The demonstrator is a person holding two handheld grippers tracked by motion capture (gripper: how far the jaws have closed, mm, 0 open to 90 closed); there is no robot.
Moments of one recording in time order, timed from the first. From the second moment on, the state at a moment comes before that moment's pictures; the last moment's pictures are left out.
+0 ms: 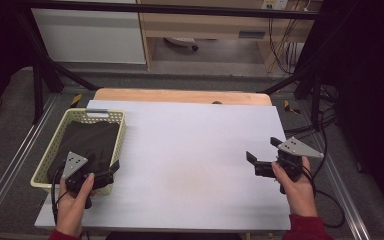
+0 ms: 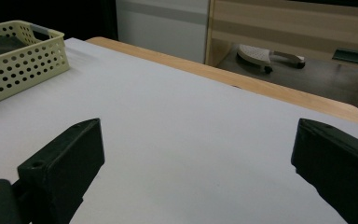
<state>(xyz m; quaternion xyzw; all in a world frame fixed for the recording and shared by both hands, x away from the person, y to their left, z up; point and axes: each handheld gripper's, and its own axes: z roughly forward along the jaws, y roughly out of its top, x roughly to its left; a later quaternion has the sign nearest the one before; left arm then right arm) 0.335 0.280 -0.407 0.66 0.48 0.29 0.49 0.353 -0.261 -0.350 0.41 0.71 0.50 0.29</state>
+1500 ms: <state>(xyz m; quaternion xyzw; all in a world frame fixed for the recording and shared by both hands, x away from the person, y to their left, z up) 0.327 0.273 -0.393 0.67 0.46 0.28 0.51 0.329 -0.246 -0.436 0.43 0.74 0.46 0.23</state>
